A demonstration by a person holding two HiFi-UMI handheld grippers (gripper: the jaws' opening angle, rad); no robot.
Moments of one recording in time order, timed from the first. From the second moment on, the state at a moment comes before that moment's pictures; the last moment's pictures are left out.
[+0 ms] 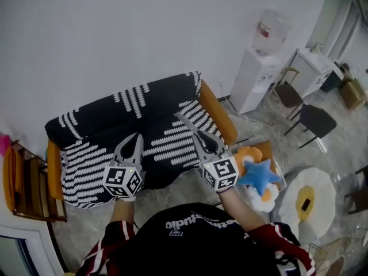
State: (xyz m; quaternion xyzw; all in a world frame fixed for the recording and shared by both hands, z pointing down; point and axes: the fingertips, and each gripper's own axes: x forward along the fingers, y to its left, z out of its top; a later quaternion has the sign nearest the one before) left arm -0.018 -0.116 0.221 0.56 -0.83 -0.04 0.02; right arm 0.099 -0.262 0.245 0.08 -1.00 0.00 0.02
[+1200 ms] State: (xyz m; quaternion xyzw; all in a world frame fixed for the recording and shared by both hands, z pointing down) left arm 0.013 -0.128 0.229 0.61 -0.79 -0.05 0.02; right arm 0.124 -0.250 0.240 0.11 -0.99 0.00 0.06
